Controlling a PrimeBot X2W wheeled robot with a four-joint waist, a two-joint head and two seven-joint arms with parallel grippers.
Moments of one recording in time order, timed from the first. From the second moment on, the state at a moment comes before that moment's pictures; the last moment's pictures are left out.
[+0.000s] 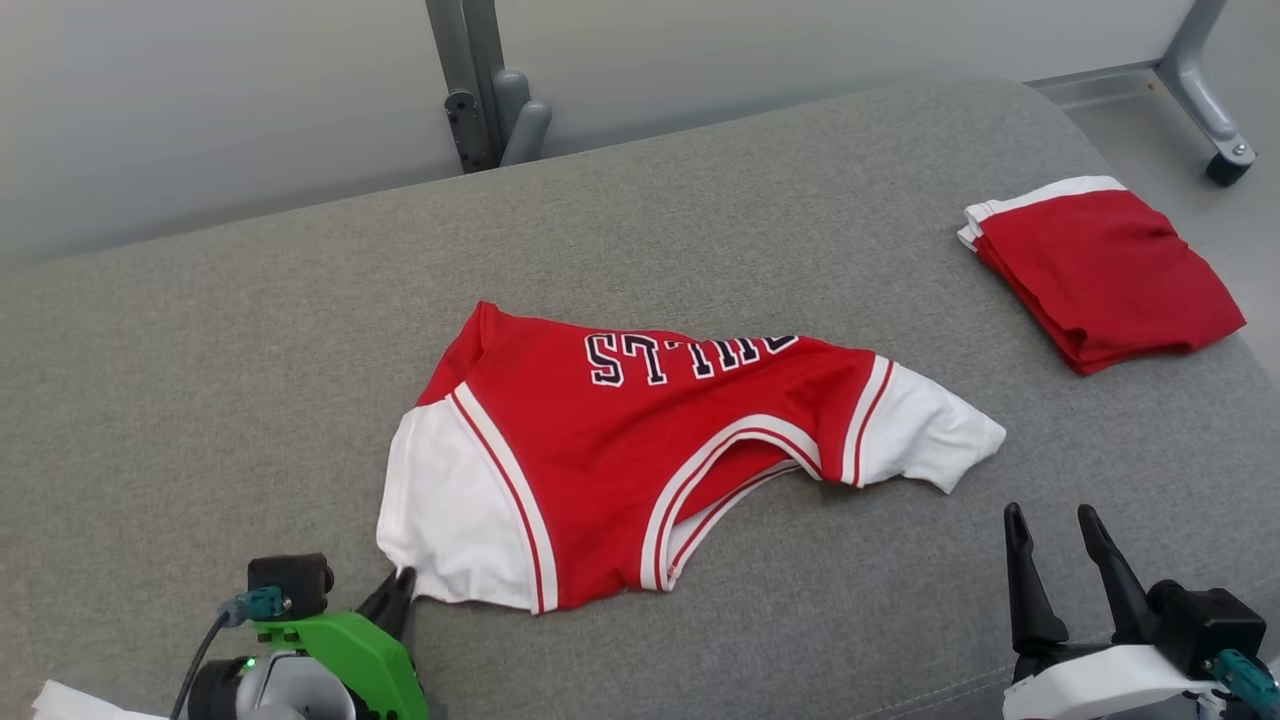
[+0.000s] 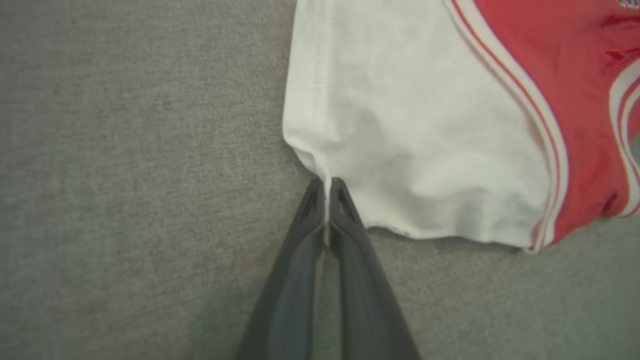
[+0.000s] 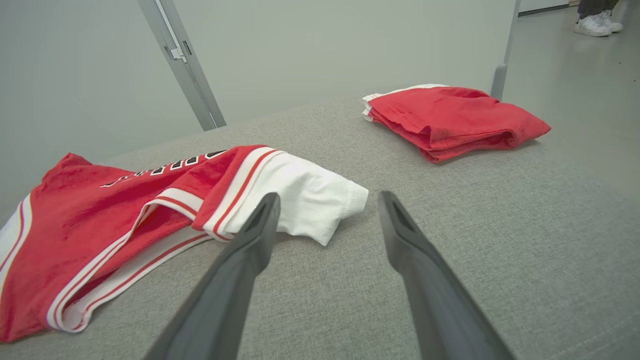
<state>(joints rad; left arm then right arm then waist) -0.24 0.25 -0.40 0.67 -0.59 -0.13 -0.02 0.10 -0.05 -0.05 0.14 0.24 0.13 -0.26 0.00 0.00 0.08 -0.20</state>
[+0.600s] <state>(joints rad) -0.45 0.16 -0.30 0.12 -1.22 -0.06 0.24 0.07 -0.05 -0.03 0.15 0.26 0.13 -0.26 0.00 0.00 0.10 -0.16</state>
